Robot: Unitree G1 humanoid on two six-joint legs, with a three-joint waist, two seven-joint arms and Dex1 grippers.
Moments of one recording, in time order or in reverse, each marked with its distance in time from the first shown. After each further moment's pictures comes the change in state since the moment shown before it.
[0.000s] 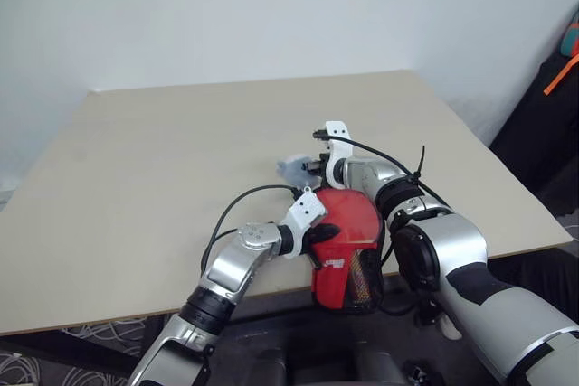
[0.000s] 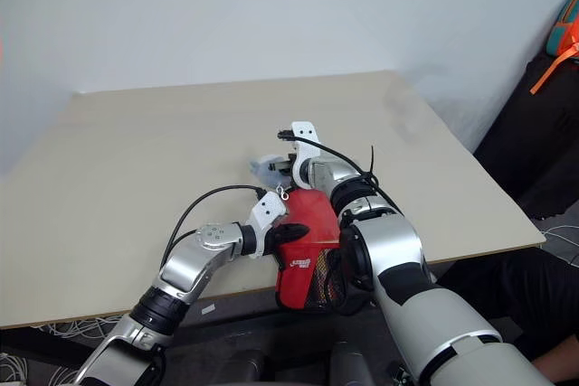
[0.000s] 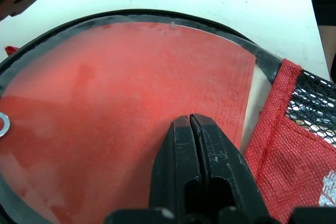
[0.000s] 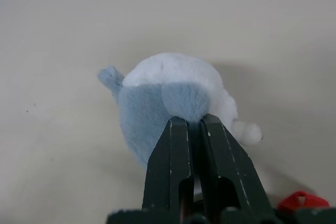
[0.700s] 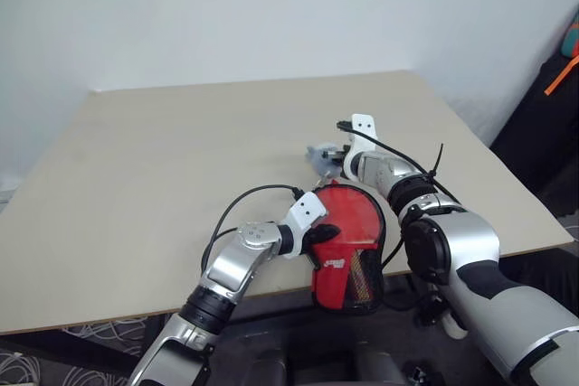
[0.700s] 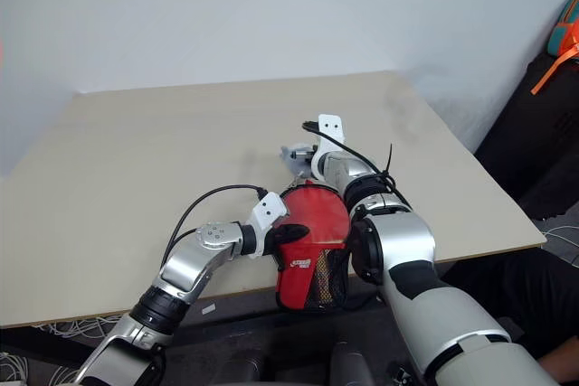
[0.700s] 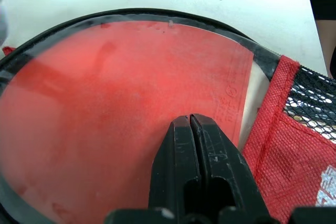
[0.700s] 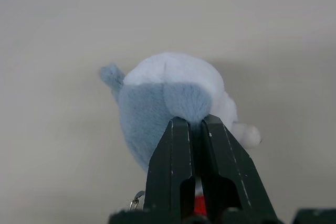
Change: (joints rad) left arm 0.000 0.000 -0.006 -0.005 0.018 0.003 -0.021; right arm 0.000 -0.078 -0.081 0.024 0.018 -0.060 -0.211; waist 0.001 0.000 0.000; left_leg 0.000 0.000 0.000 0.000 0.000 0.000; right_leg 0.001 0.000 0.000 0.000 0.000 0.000
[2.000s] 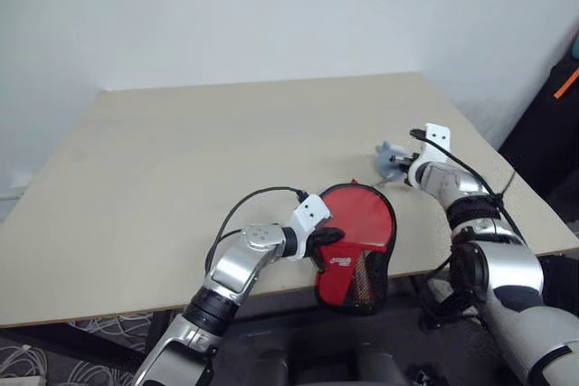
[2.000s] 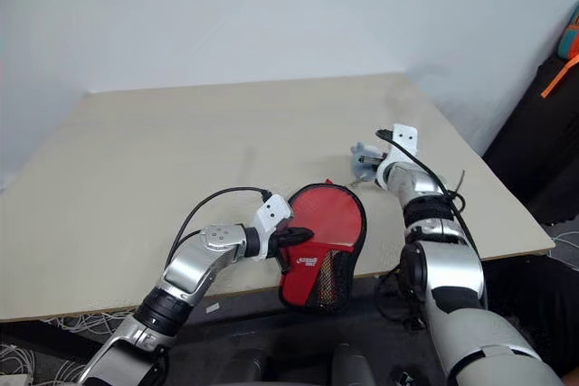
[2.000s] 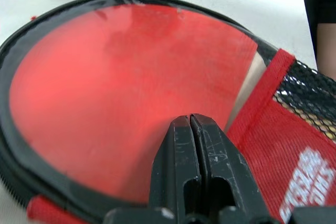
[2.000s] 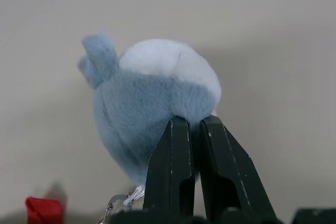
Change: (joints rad) left arm 0.013 -0.018 -0.007 -0.014 0.000 0.019 -0.007; right arm 0.356 -0.239 -0.017 -0.521 0.085 0.254 -0.044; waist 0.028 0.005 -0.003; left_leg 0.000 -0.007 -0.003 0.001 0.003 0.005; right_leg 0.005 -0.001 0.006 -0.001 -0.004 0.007
